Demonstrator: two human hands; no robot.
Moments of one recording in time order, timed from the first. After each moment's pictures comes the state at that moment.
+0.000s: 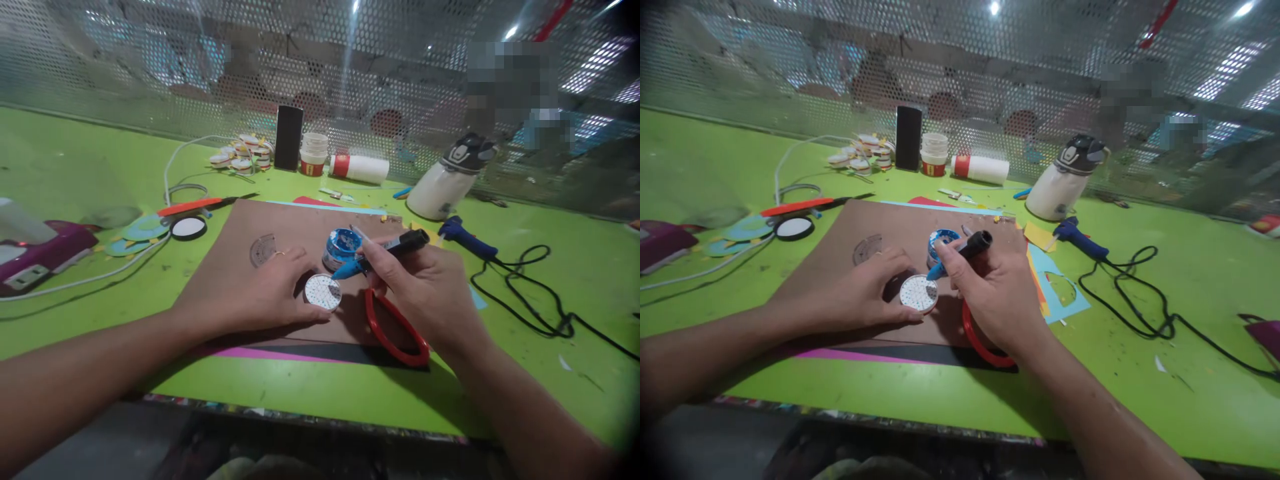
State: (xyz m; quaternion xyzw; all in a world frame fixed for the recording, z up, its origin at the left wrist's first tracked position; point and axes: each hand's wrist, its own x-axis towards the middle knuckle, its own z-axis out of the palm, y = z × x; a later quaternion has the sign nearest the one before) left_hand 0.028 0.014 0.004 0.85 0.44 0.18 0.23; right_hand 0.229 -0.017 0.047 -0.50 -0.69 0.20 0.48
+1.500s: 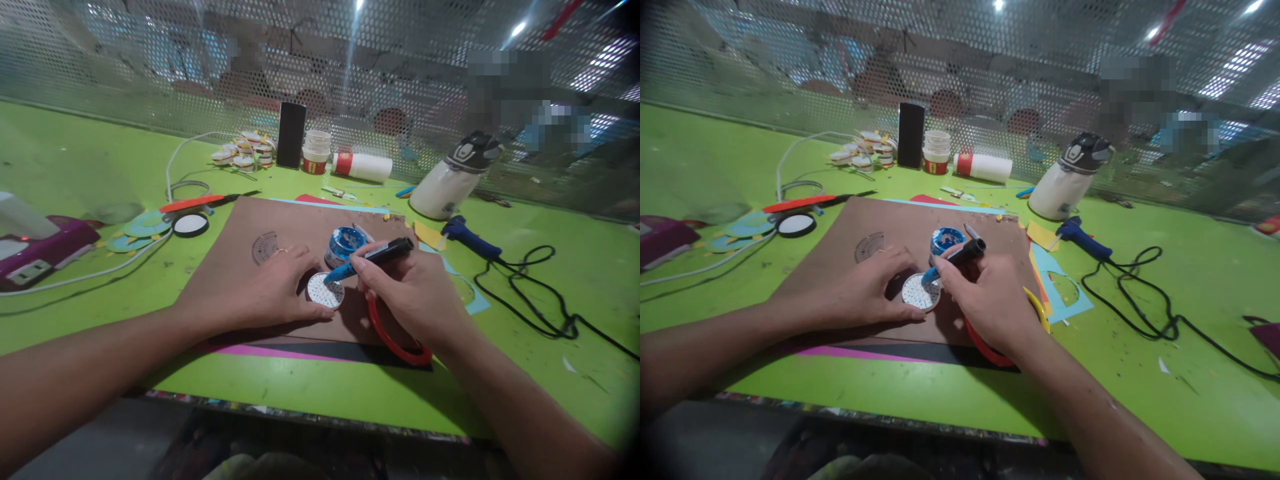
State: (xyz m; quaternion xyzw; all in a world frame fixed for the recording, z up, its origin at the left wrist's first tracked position) left_hand 0.029 0.015 0.004 0.86 0.43 0.19 0.21; right_hand 0.229 -0.015 0.038 -0.52 -0.71 0.24 0.40
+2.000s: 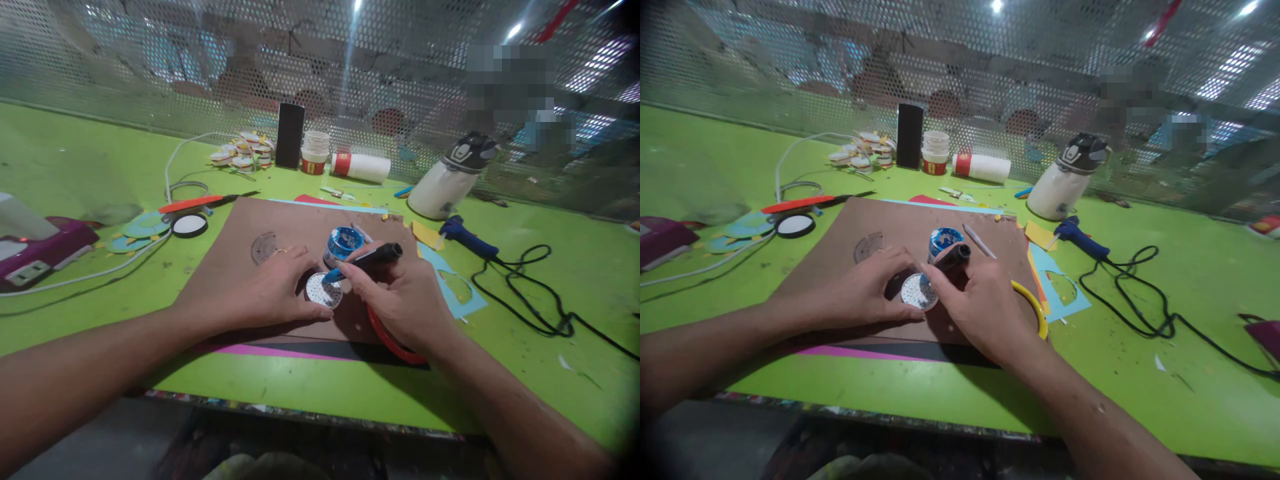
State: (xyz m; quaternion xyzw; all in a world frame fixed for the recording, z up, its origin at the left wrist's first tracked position) left_hand 0.027 0.016 -0.002 0.86 0.42 0.19 0.20; right_hand 0.227 -0.016 0.029 -0.51 -0.75 0.17 0.39
